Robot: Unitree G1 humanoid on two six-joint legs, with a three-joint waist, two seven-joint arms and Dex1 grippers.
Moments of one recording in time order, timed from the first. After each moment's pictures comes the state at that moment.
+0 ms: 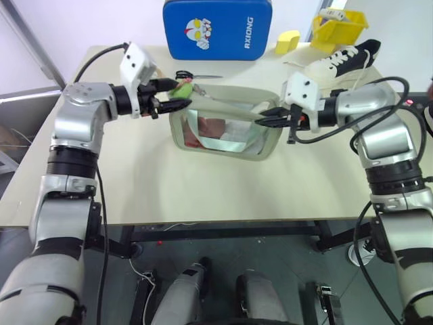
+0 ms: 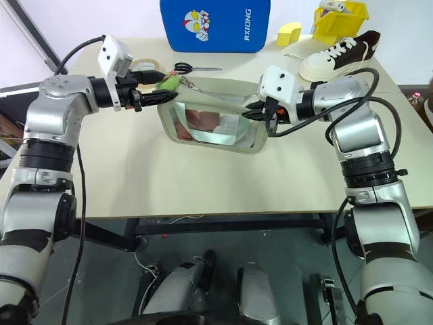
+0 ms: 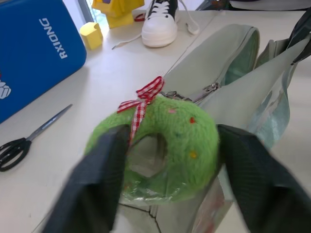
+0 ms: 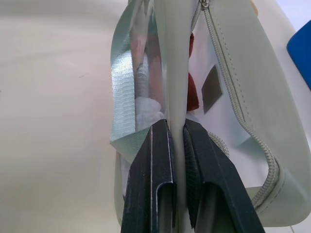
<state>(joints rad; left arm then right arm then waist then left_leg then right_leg) -1.06 0.58 -0.03 0.54 -0.23 0.33 -1.08 -0.95 -0.69 0.16 0.23 0.07 0.31 1.22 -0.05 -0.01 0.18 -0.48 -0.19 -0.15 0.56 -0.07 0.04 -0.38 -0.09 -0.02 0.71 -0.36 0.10</state>
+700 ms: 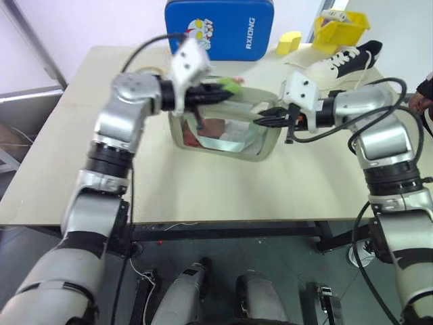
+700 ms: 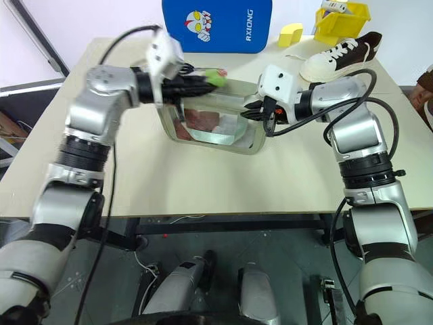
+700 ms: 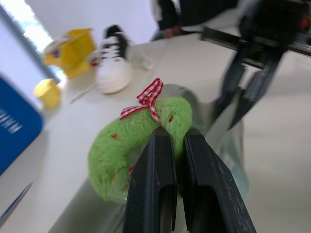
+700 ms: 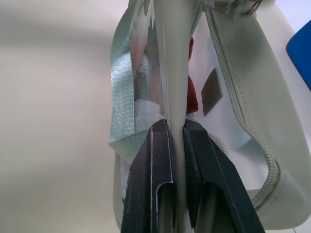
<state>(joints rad) -1.11 0.40 -0.18 0.40 -0.14 0.23 -1.05 -0.95 -0.68 0.16 0.22 0.08 0.33 1.20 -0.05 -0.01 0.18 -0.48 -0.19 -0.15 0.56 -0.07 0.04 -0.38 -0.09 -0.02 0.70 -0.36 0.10</state>
